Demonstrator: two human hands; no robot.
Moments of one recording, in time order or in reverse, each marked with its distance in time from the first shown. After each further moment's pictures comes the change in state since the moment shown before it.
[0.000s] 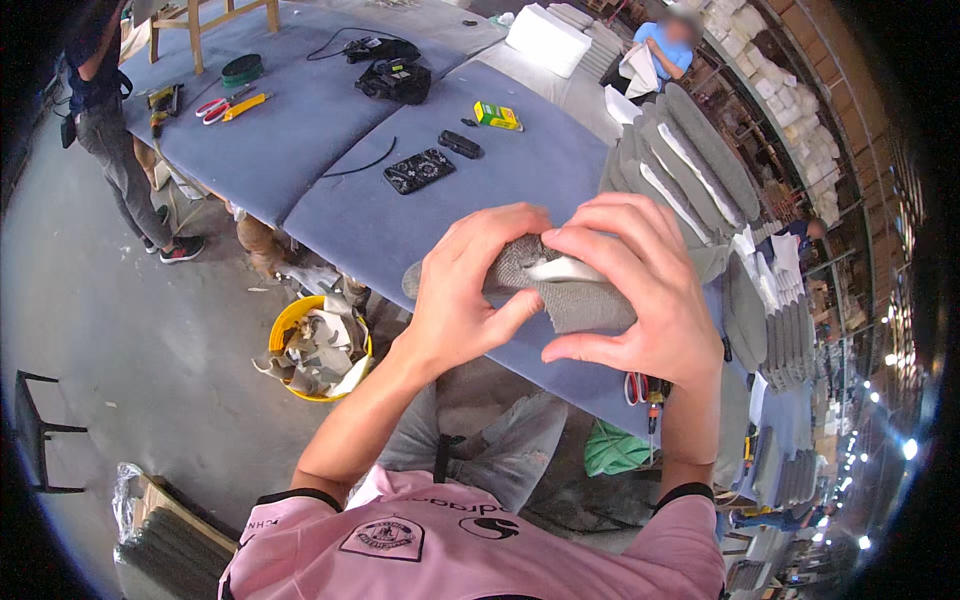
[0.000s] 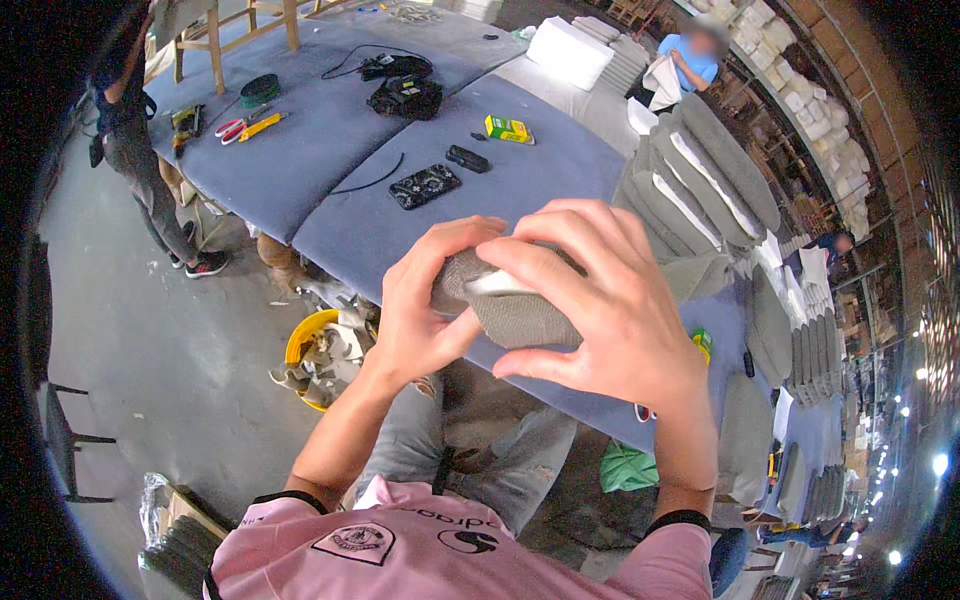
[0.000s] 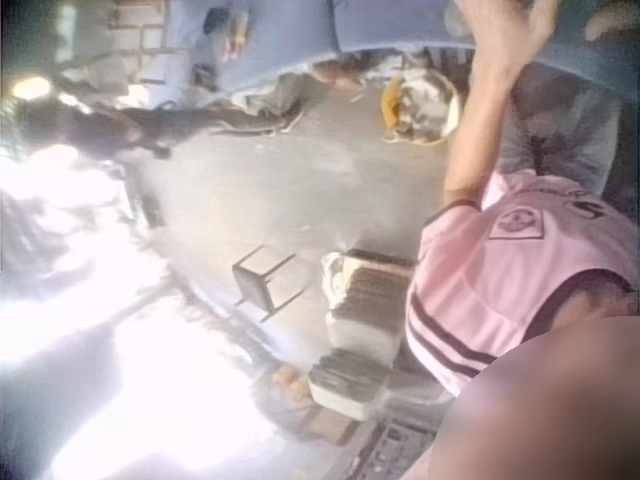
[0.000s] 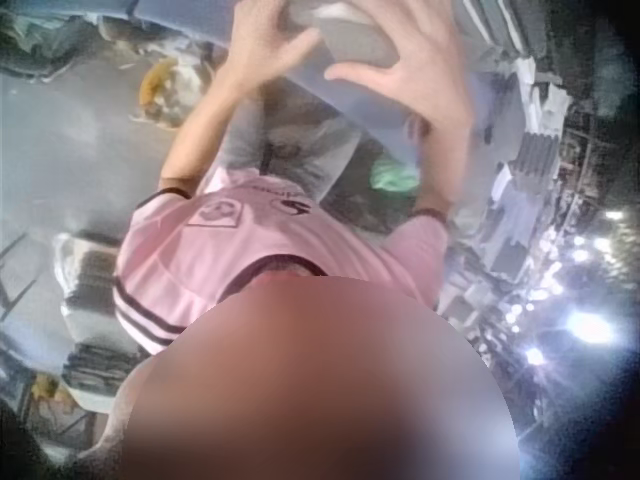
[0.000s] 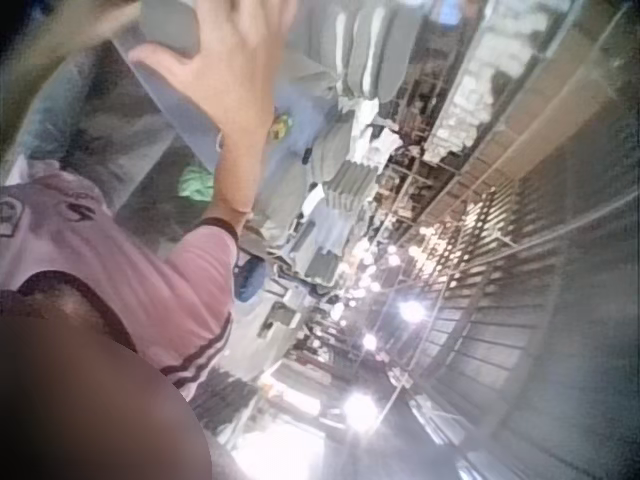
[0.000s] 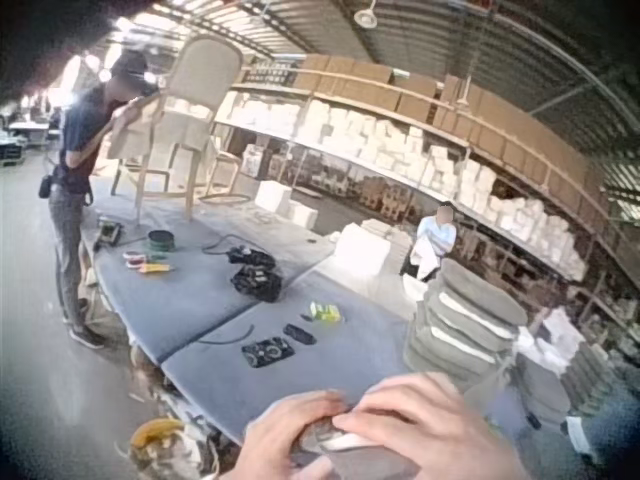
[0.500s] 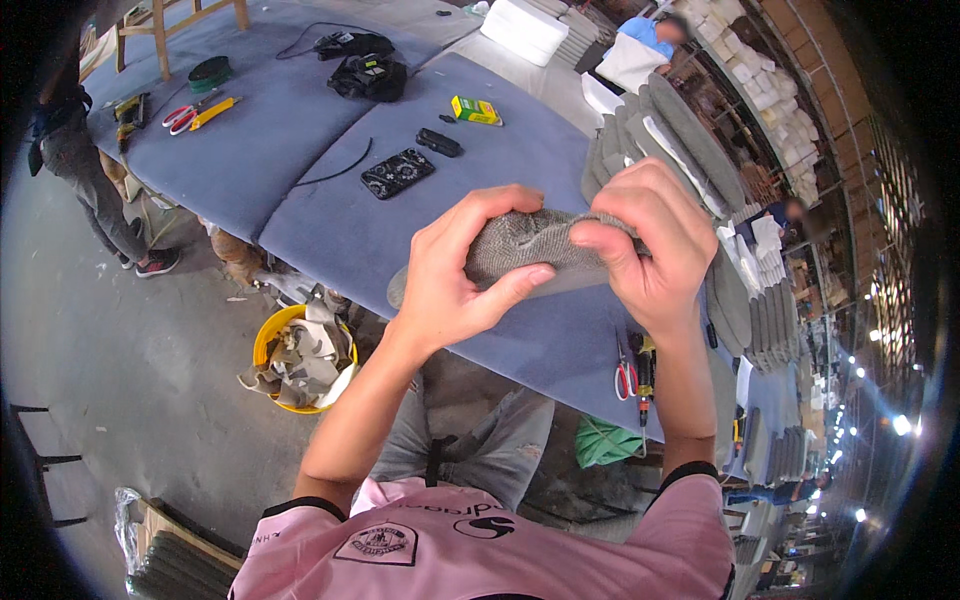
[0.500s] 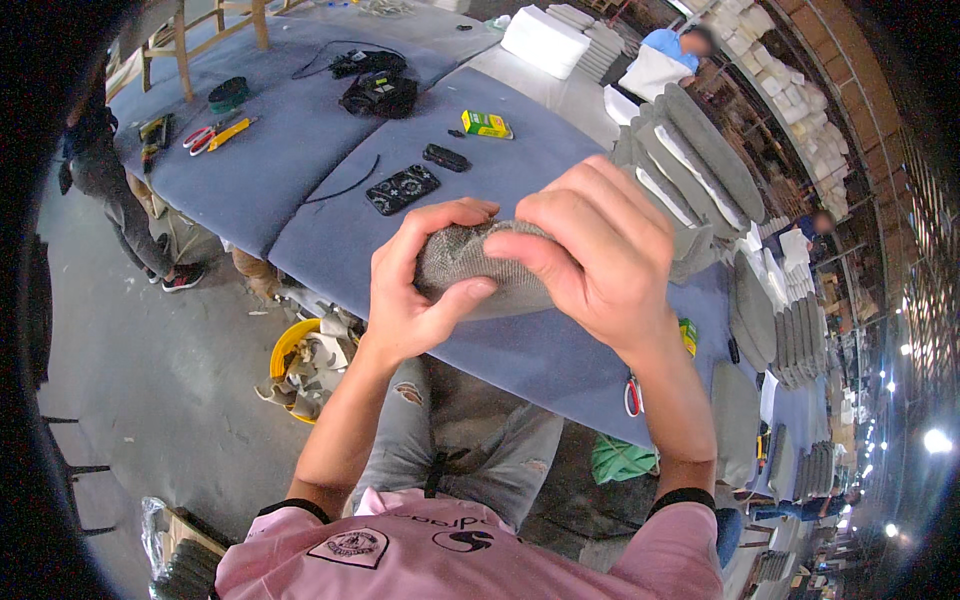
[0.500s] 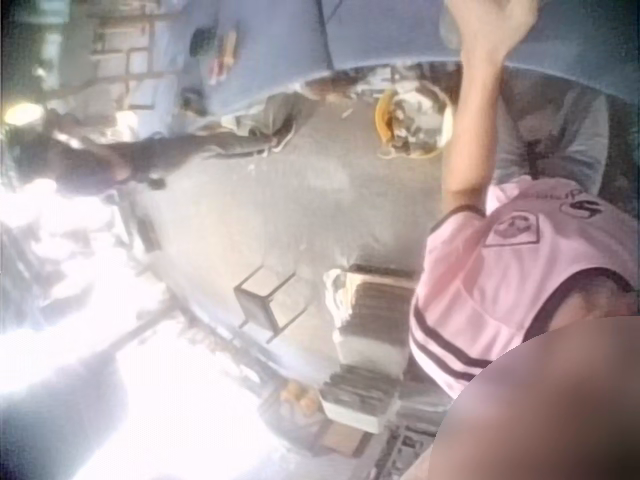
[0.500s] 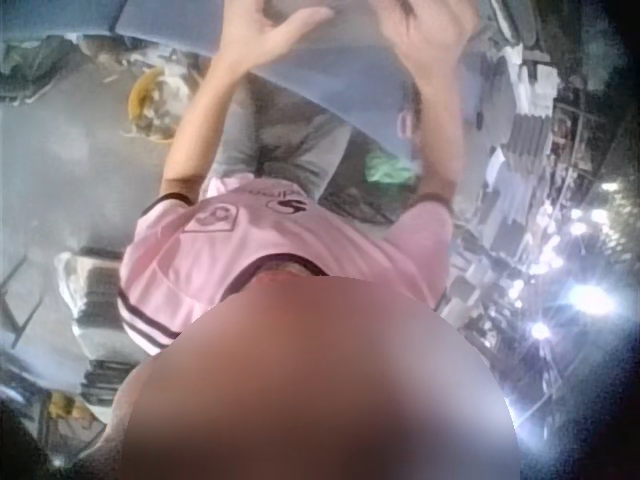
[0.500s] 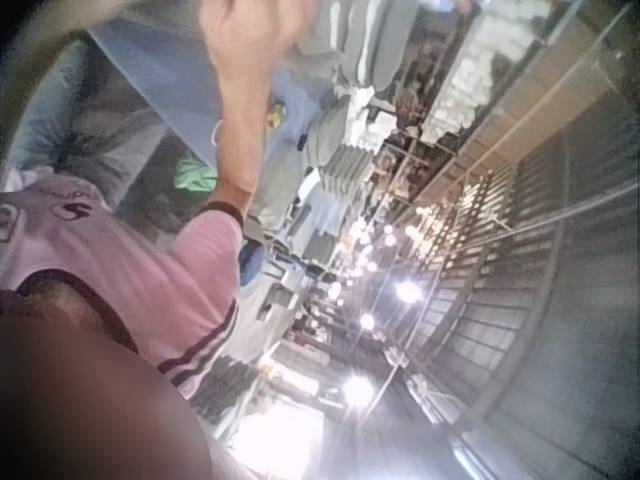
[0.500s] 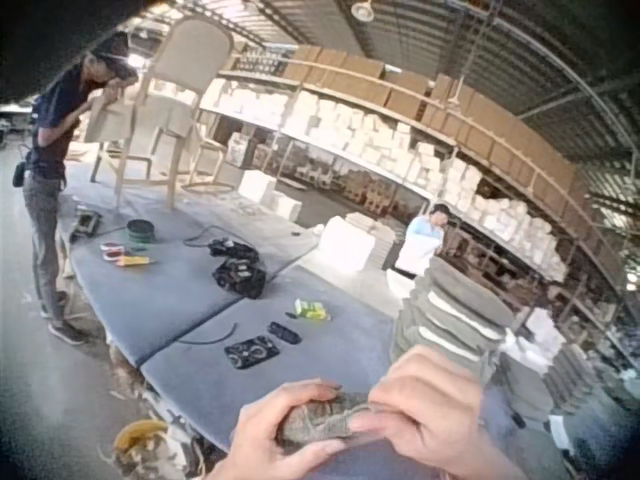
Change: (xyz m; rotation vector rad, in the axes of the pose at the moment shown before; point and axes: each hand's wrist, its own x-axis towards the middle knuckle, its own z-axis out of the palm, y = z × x) left_hand 0.028 -0.040 0.001 -0.243 0.067 -0.028; right_hand 0.045 0.046 0.030 -0.022 0.398 -0.121
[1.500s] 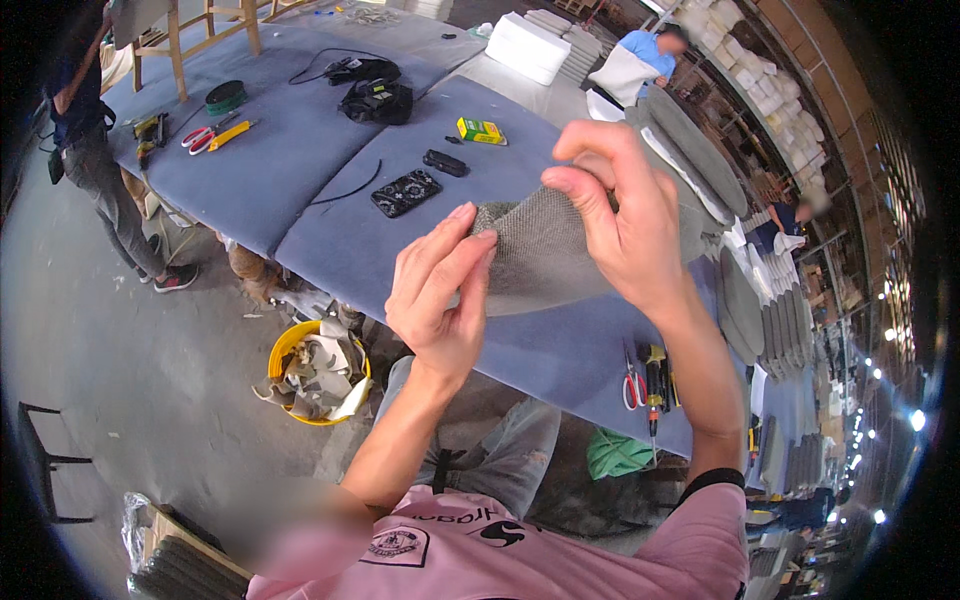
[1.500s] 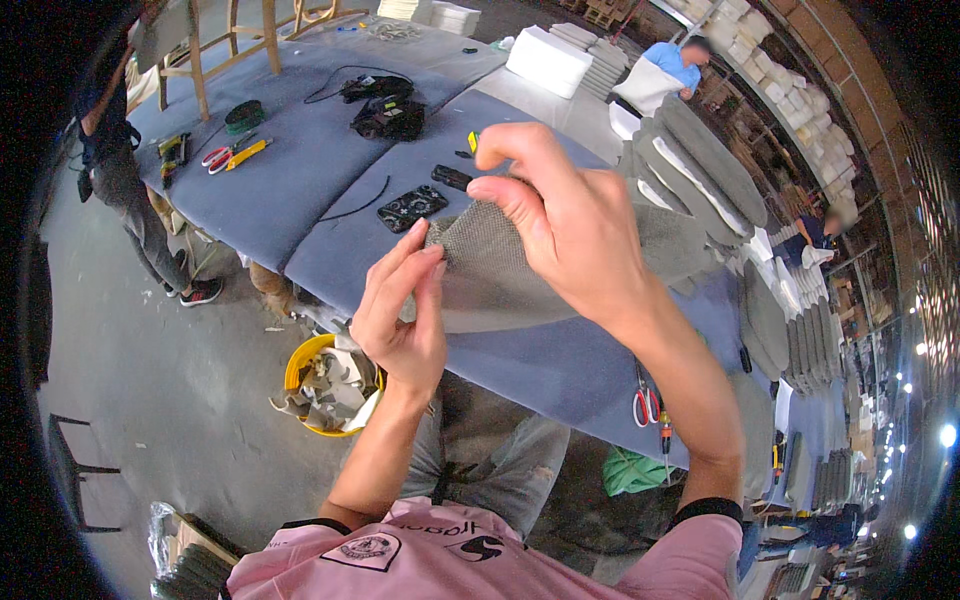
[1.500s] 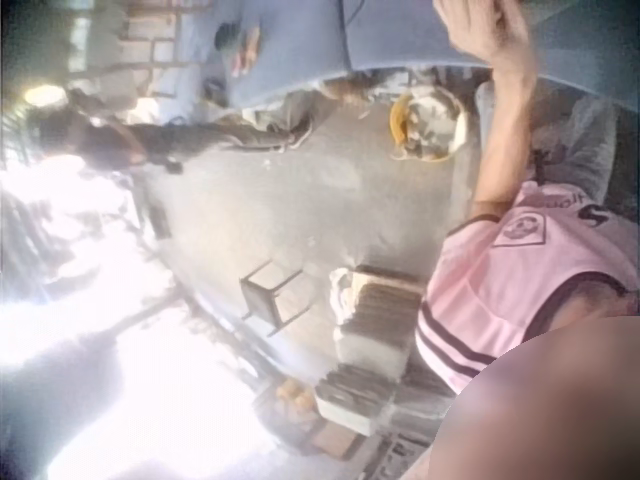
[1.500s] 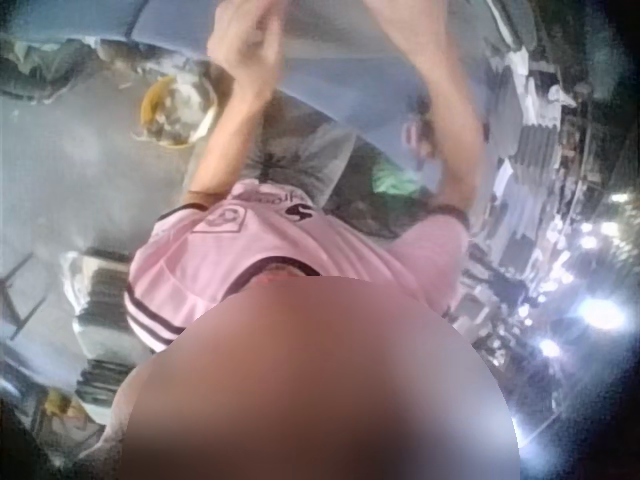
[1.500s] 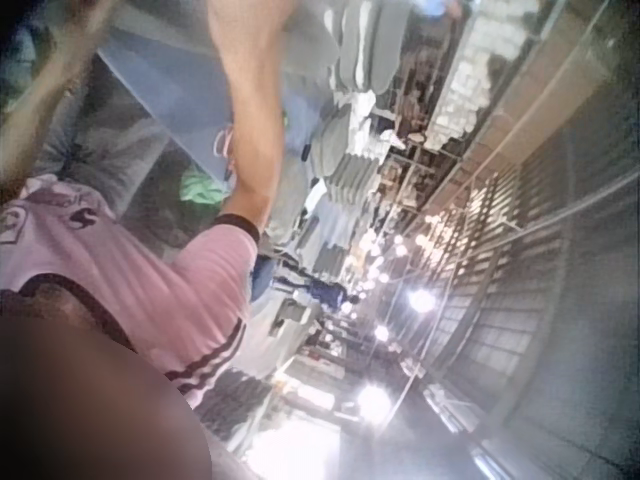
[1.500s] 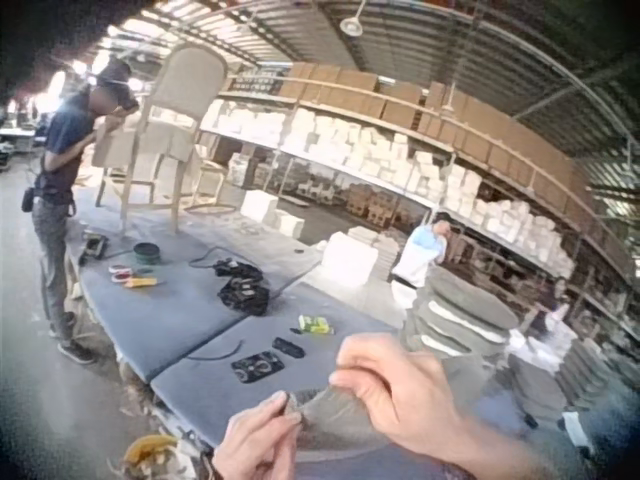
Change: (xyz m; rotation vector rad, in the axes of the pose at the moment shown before) left_hand -0.028 0.034 0.017 0.485 0.380 0.104; right_hand 0.019 -0.009 0.006 0.205 0.064 0.258
